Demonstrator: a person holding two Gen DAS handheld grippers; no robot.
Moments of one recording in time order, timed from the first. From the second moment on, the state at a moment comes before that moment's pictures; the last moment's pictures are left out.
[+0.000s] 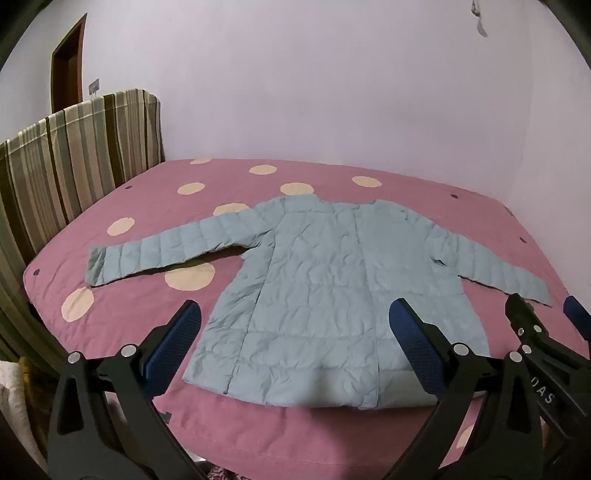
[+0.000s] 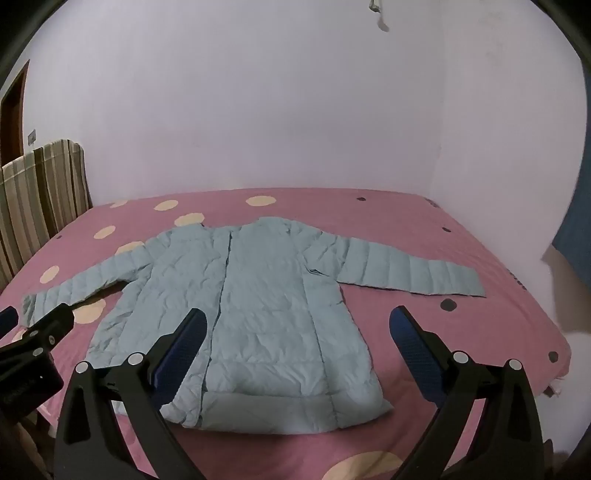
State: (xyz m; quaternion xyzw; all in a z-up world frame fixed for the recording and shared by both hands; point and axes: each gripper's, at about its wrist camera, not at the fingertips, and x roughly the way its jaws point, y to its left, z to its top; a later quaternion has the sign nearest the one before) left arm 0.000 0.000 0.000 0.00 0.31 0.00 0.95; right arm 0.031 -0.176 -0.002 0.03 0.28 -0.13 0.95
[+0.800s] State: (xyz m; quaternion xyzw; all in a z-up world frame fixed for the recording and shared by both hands) left arm 0.000 -0.001 0.004 -0.01 0.31 0.00 0.95; right arm 0.028 -0.182 -0.008 0.03 0.29 -0.13 0.95
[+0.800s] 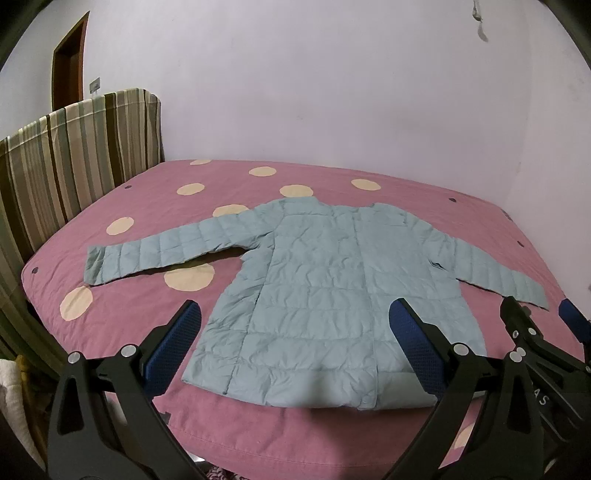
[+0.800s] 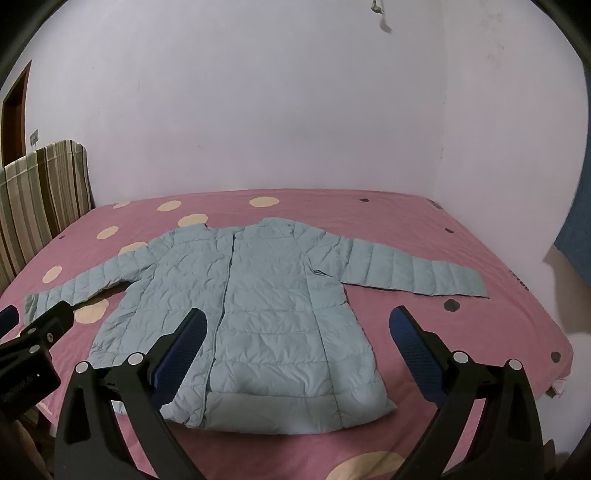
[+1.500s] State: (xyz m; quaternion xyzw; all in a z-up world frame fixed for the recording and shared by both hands) left arm -0.001 -0.002 0.005 -0.01 0.31 0.00 0.95; right arm 0.028 -0.179 -0.007 0.03 0.28 -0.13 0.95
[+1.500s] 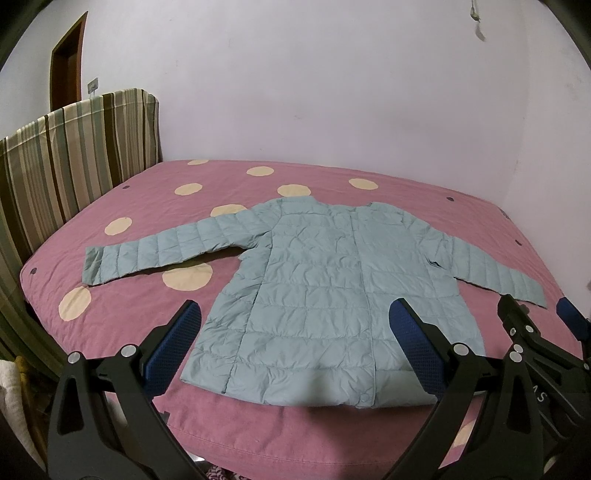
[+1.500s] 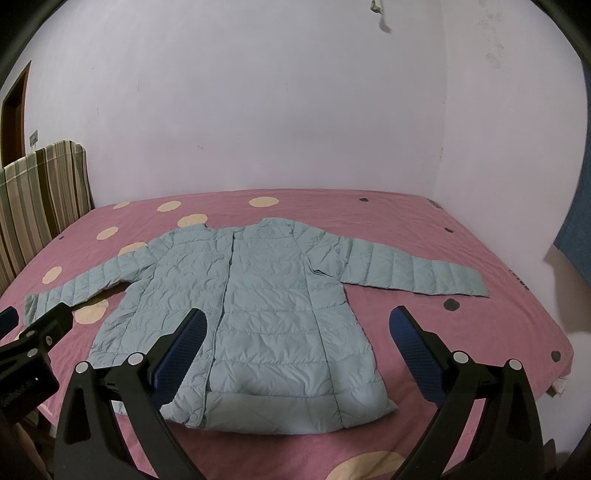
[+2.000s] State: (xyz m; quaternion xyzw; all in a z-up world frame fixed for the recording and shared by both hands) left arm -0.001 -0.002 0.004 -0.01 0.31 0.00 0.95; right arm 0.027 -0.179 -0.010 0.03 0.28 -0.13 0.95
